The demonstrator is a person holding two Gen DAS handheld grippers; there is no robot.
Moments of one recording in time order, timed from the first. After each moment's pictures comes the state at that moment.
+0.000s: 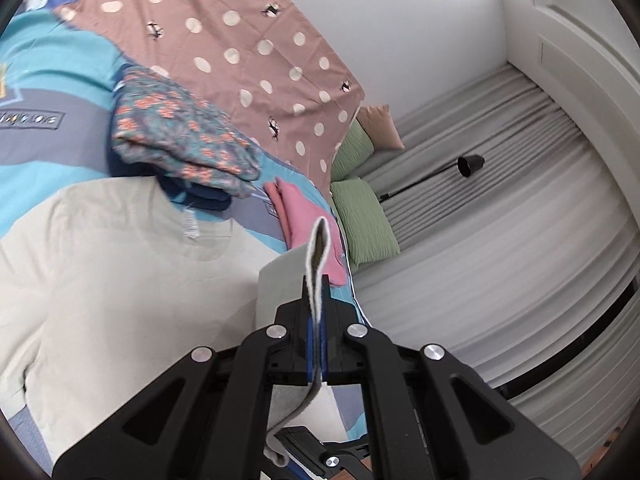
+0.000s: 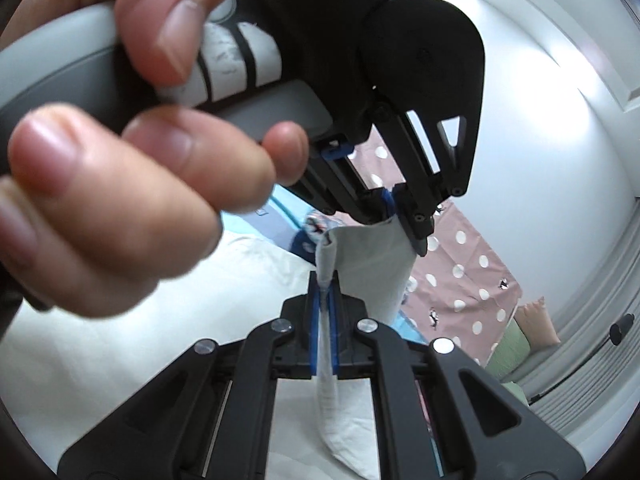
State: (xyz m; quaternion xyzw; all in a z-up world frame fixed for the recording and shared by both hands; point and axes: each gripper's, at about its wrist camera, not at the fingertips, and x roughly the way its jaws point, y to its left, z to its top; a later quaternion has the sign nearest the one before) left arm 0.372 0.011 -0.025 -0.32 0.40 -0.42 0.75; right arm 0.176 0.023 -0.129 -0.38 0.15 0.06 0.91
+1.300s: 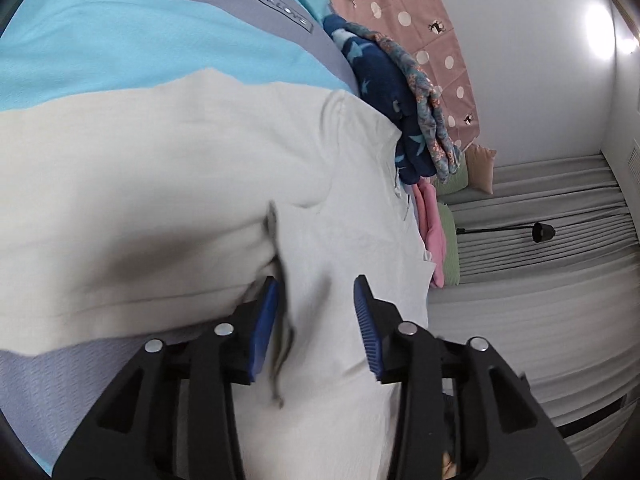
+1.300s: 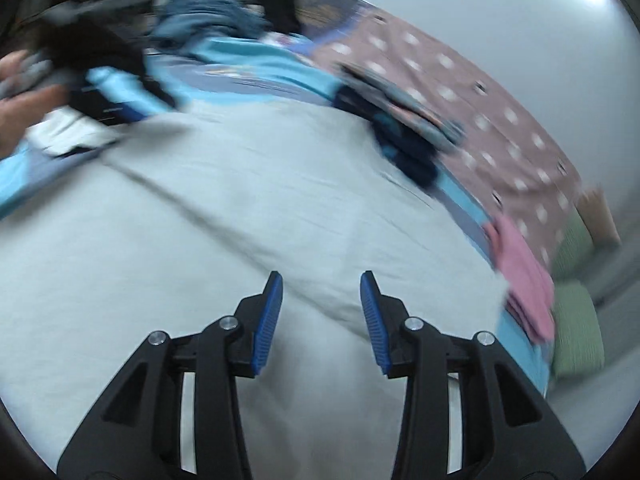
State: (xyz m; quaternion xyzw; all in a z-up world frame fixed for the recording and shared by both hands) left arm 0.340 0.160 -0.196 -0.40 0.51 -0.26 0.71; right arm 0.209 -0.127 -0.204 -0.26 0.34 0.06 0.90
